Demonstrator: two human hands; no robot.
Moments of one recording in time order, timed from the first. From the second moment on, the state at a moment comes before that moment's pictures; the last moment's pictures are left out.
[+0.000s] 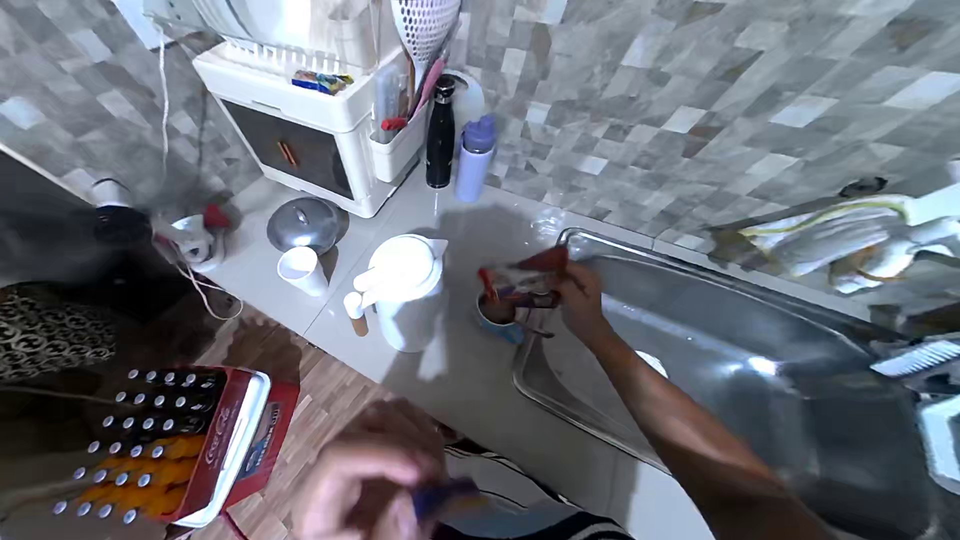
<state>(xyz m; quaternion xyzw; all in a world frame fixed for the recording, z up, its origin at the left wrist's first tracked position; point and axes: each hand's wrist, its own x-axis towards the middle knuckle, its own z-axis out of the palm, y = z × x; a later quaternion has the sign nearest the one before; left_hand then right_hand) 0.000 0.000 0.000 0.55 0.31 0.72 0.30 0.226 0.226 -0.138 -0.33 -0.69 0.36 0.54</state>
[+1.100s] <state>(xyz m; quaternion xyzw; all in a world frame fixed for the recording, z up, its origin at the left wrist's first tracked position) -0.024 0.036 -0.039 0.63 0.40 0.58 0.32 0.138 0.081 -0.043 -0.23 -0.30 0.54 0.75</state>
